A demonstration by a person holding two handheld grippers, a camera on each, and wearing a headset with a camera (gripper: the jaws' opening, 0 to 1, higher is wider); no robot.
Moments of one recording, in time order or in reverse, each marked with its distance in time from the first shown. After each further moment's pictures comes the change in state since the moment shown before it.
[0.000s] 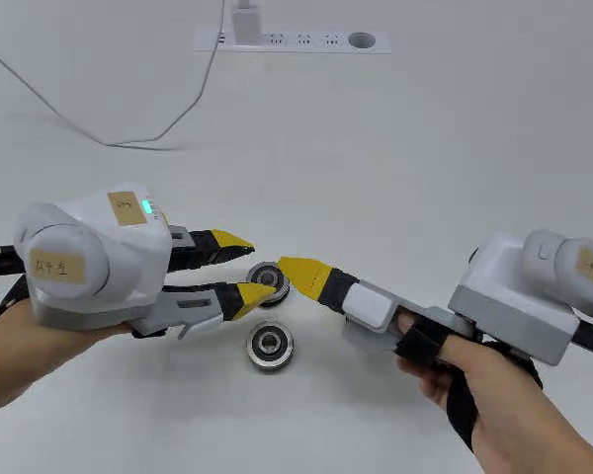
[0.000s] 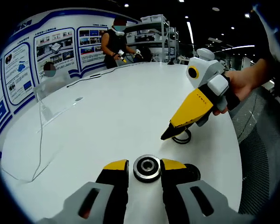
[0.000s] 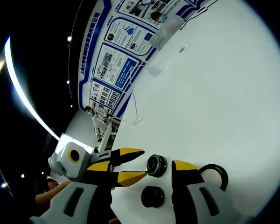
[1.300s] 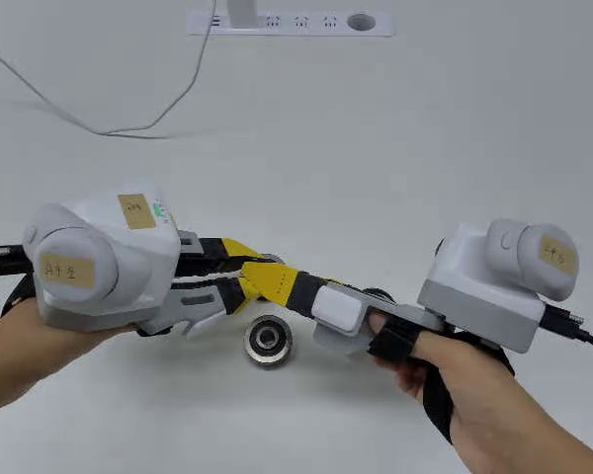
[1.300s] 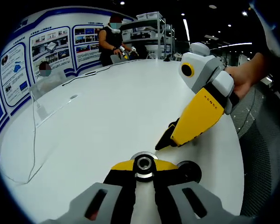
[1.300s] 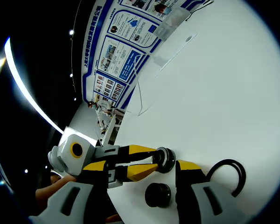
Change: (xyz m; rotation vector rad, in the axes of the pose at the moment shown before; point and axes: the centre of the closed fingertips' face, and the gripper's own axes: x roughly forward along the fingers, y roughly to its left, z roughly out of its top) left arm 0.008 -0.005 -0.008 0.015 0.024 -0.031; right arm 0.014 0.008 -0.018 -0.009 0.074 0.043
